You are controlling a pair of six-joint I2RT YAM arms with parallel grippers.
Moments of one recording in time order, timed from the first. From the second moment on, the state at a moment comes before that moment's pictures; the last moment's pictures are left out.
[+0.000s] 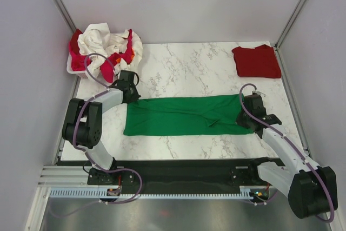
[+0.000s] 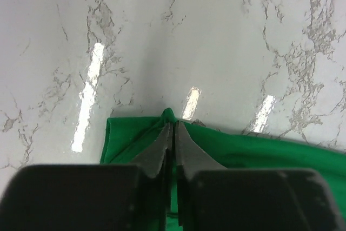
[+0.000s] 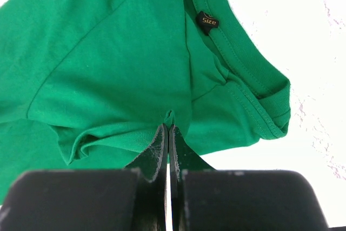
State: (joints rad) left arm -0.21 1.70 0.96 -0.20 -0.18 -0.54; right arm 0.20 0.99 0.57 -0.51 0.16 0.63
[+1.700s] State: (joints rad) left arm -0.19 1.55 1.11 -0.21 -0.12 -0.48; right arm 0.15 1.53 1.34 -0.51 0.36 0.52
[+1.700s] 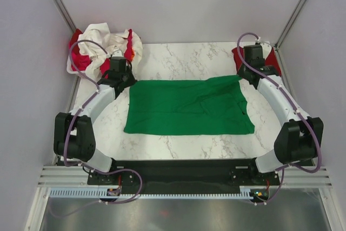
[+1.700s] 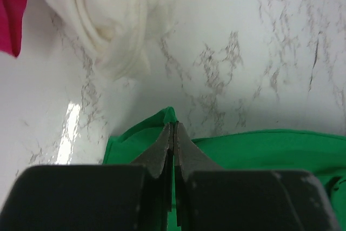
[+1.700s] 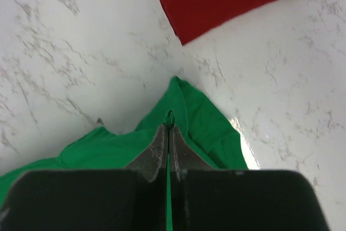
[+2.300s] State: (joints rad) left arm -0.19 1.46 0.77 -0.23 -0.19 -0.51; right arm 0.15 1.24 0.72 -0.48 0.29 0.56
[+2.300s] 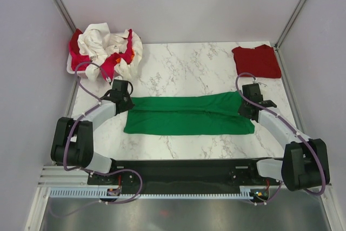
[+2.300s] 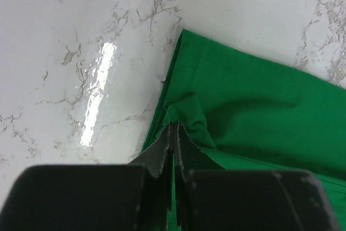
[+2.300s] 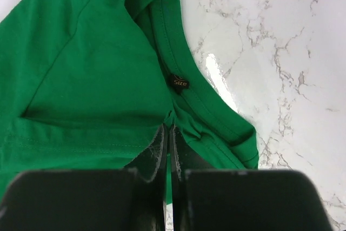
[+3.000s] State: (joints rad) left arm -0.16 1.22 0.71 -0.17 -0.18 -0.54; right arm 0.13 1.16 0.70 -0.46 0.29 0.62
